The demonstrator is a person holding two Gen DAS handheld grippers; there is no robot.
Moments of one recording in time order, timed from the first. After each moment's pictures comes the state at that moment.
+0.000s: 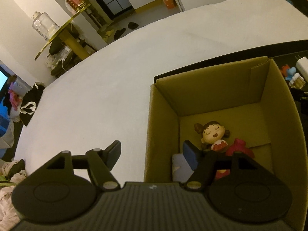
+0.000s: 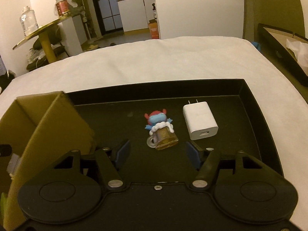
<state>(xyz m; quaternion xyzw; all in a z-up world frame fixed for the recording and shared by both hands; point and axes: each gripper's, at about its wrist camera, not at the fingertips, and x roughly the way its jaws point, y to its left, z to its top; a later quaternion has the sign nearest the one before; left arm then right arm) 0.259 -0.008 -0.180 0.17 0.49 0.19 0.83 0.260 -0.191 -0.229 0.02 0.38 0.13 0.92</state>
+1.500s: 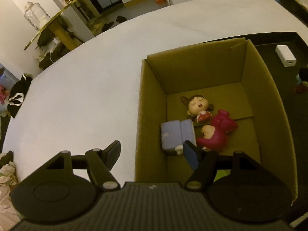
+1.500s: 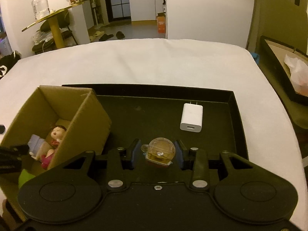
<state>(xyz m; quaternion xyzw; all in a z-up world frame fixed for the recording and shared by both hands) 0.215 -0.012 -0.176 0.13 0.51 0.15 0.84 0.220 -0.192 -0.164 -0.04 0.40 0.14 0.91</state>
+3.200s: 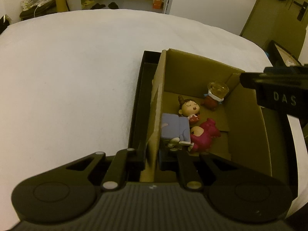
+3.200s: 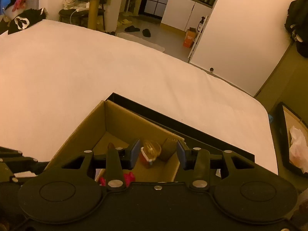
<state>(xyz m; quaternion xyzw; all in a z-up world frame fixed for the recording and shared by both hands) 0.177 0.064 -0.172 -0.11 0.48 0.07 0.87 0.200 -0.035 -0.119 -0.22 0.37 0.17 0.89</state>
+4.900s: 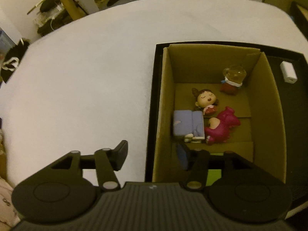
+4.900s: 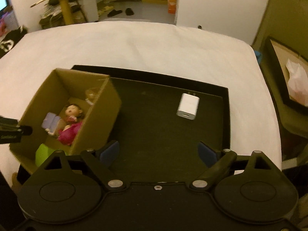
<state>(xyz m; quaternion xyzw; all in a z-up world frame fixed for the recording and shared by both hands) 0.211 0.019 -0.153 0.04 0.56 0.17 0.81 0.224 -0.202 -0.143 -0.09 0.47 0.16 0.87</state>
